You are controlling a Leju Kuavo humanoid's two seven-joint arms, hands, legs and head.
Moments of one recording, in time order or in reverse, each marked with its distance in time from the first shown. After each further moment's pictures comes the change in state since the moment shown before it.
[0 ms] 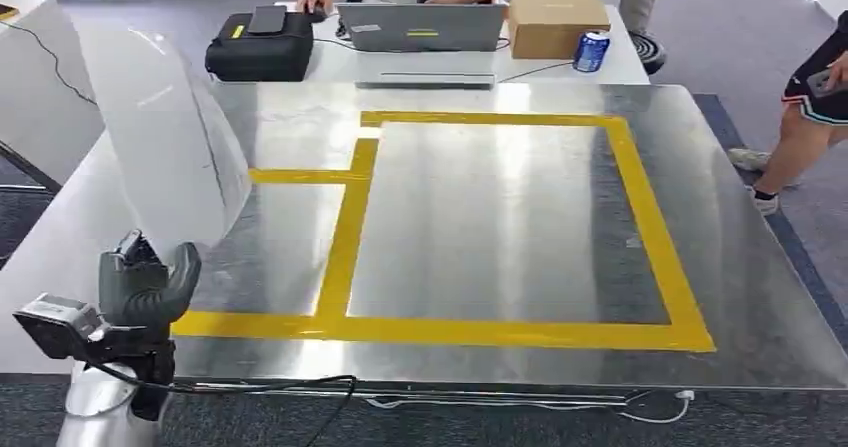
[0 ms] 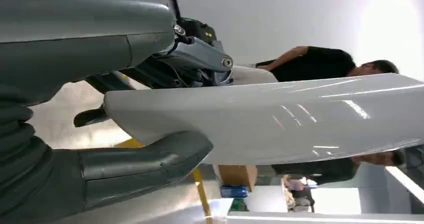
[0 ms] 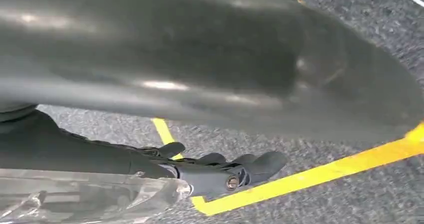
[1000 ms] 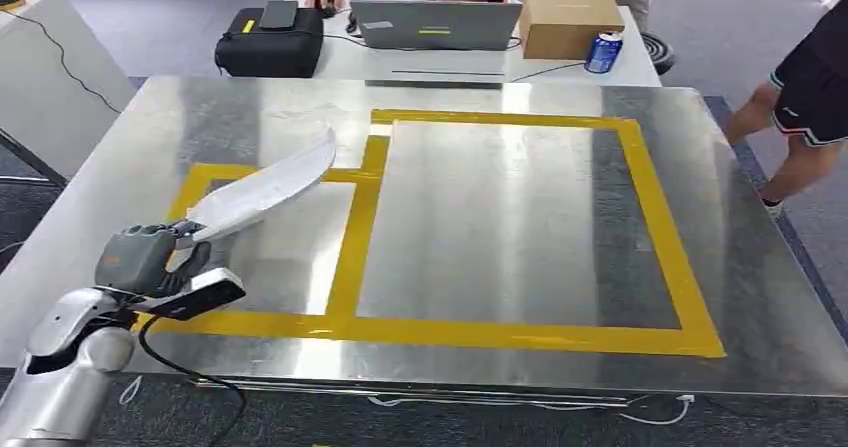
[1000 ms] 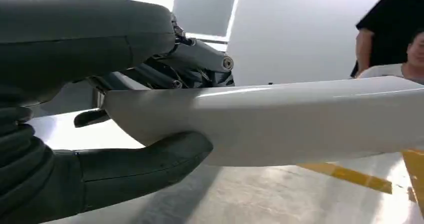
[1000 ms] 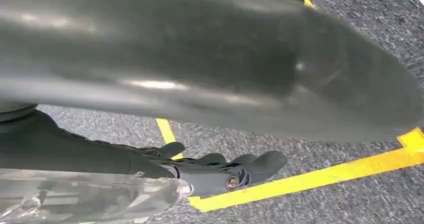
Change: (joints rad) left arm -0.142 0.303 -0.076 0.241 -0.940 0.257 0.140; right arm -0.002 0.000 0.000 0.000 0.061 0.025 0.010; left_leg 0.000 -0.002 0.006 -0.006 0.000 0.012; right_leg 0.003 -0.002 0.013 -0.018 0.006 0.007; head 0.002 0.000
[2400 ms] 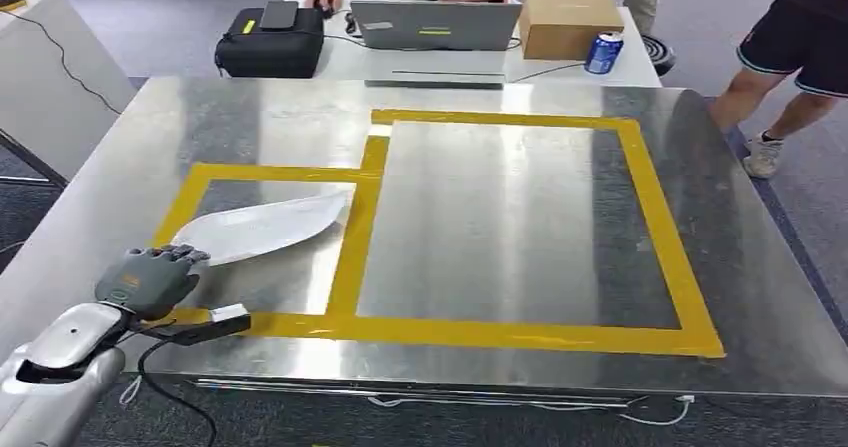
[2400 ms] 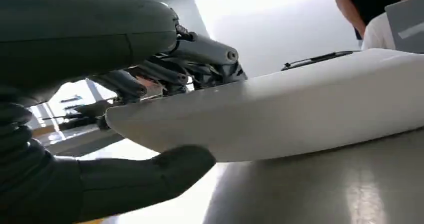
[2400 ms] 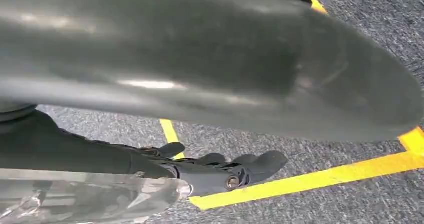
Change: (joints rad) left arm 0.034 0.124 -0.094 0.086 -0.362 0.043 0.137; right arm 0.000 0.000 0.000 0.000 0.031 0.004 0.013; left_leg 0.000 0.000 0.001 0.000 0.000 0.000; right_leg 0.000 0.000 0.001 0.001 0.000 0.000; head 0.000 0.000
